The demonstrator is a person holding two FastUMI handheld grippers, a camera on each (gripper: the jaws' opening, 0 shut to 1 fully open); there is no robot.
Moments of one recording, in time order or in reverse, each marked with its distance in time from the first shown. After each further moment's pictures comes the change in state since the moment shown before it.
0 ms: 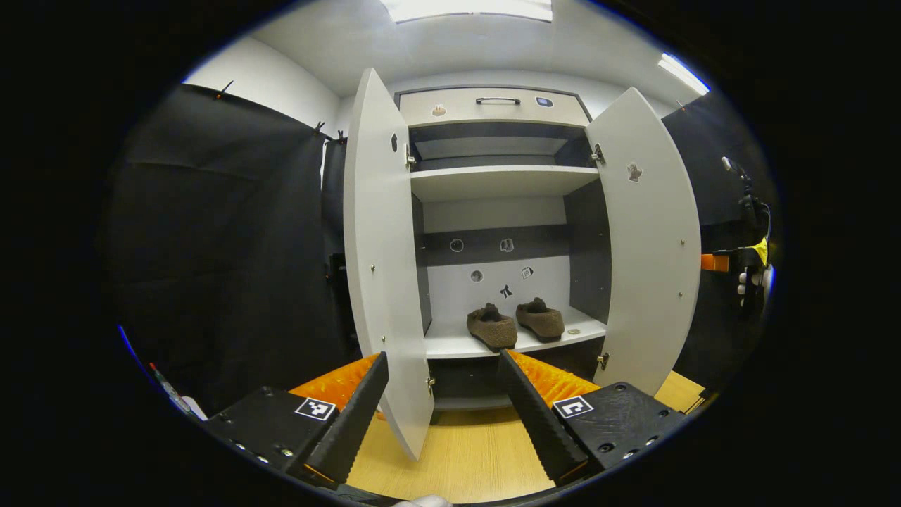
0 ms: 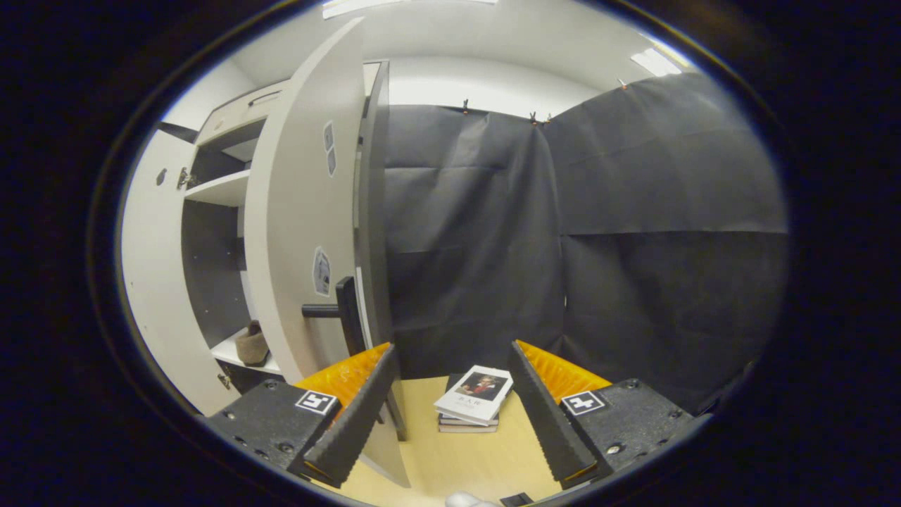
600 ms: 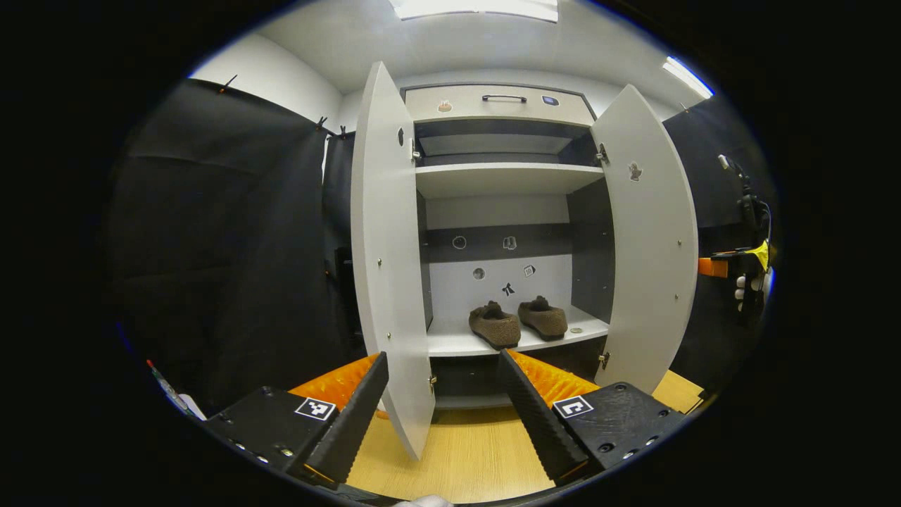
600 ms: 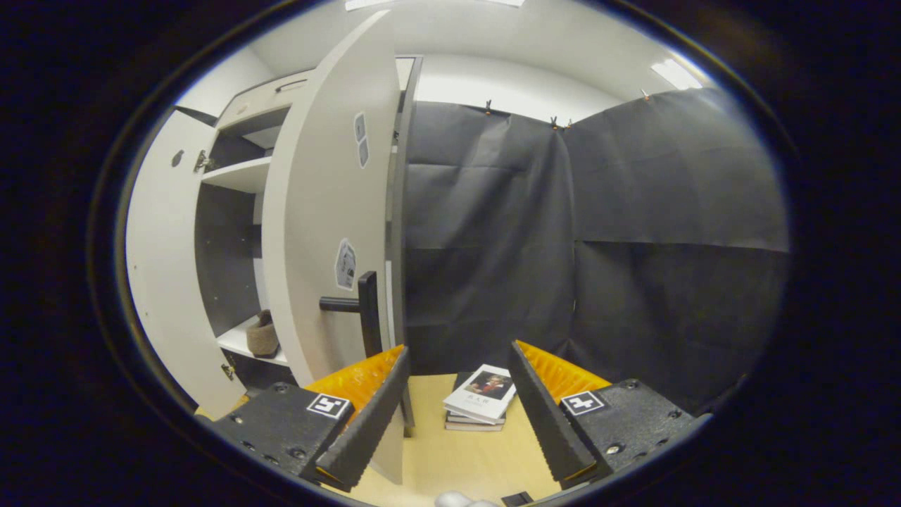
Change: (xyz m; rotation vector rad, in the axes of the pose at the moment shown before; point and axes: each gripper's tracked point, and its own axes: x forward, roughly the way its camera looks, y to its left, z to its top) left arm 0.002 0.014 -0.006 -0.013 0.008 0.008; right arm -0.014 0.043 -0.001 -0.035 -0.007 0.034
